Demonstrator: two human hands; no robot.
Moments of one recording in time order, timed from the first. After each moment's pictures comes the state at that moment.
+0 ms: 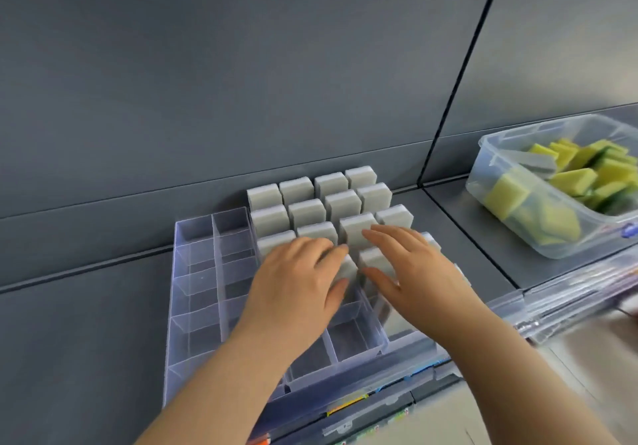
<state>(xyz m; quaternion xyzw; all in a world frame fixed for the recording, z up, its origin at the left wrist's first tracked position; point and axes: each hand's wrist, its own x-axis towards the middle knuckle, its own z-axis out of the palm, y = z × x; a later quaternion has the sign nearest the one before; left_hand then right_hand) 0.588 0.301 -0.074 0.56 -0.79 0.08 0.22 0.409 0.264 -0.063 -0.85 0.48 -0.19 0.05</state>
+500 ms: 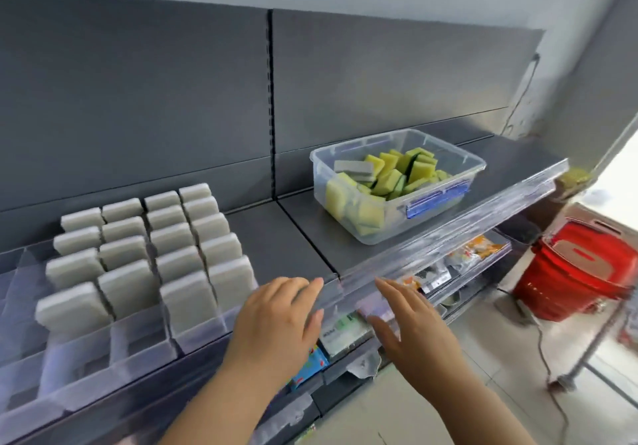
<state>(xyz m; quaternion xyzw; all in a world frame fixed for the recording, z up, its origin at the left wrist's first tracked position) 0.334 0.329 -0.104 0.50 -0.83 0.05 0.26 0.125 0.349 -0.104 -0.75 0.63 -0.21 0.05</state>
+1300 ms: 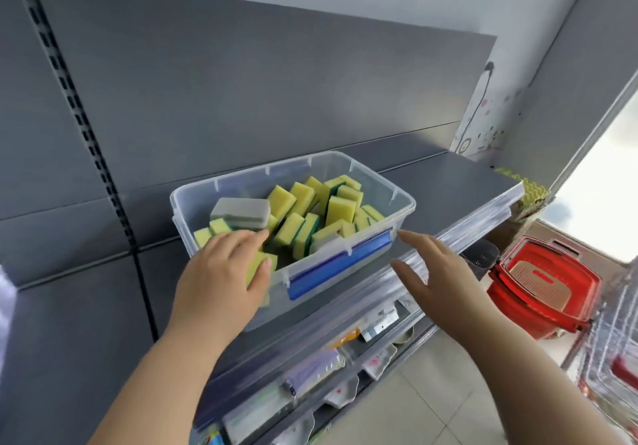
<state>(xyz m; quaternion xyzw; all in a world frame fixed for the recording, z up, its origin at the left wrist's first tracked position) 0.144 0.104 -0.076 0.54 -0.77 0.06 0.32 -0.133 0.139 -0.042 -0.72 0.65 -0.24 0.06</state>
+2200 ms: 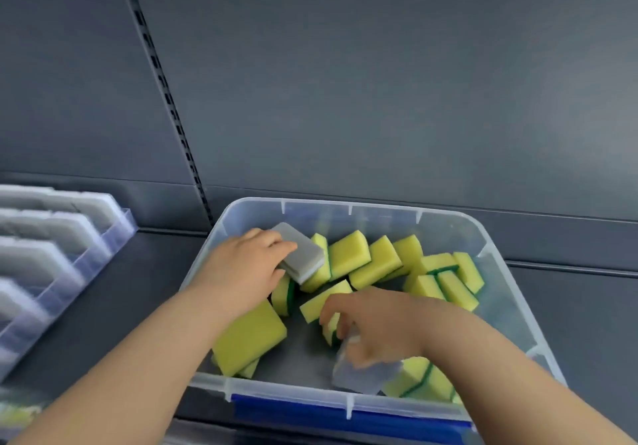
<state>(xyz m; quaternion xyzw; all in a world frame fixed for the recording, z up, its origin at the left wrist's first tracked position) 0.104 -0.031 -0.065 0.77 -0.64 0.06 0.03 -0.091 -0.122 -0.046 -0.92 0.19 0.20 0.28</state>
